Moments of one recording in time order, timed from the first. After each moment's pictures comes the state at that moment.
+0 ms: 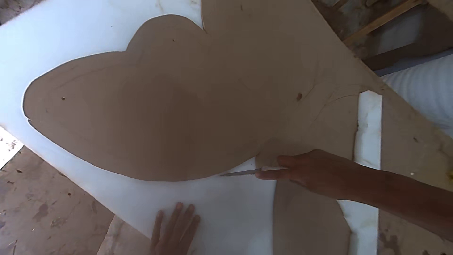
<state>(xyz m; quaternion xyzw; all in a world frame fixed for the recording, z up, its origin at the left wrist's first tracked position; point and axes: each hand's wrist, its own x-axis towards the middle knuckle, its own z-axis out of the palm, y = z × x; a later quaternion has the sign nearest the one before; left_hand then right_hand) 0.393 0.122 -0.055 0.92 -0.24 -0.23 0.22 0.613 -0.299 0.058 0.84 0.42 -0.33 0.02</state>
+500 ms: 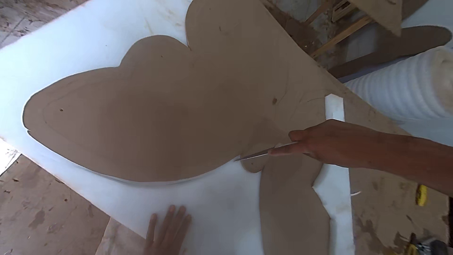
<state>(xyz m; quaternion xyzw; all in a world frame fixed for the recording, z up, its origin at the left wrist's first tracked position) 0.377 0.130 -0.062 0.93 -0.25 -0.21 0.19 0.653 -0.329 0.139 0.83 0.40 -0.34 0.19</state>
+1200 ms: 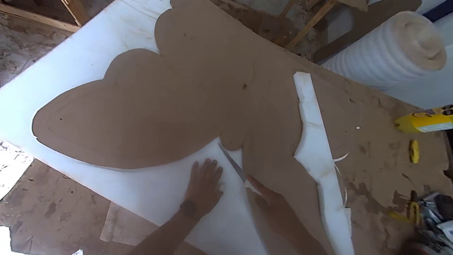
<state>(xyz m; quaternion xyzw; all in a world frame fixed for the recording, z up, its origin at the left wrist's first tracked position) 0.441 -0.043 -0.077 0.92 -0.33 -0.15 0.15 0.338 -0.273 0.028 0.92 -0.16 -0.22 -0.28</state>
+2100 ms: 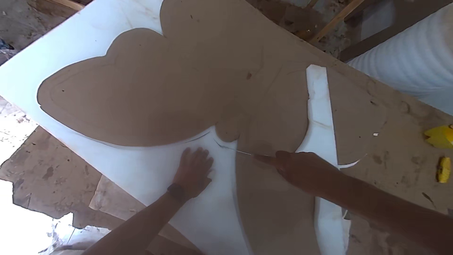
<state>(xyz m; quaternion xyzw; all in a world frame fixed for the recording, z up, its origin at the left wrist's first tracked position) 0.438 -0.047 -0.080 0.93 -0.33 -0.08 0.11 0.443 -0.377 0.102 0.92 0.17 -0.34 0.09</state>
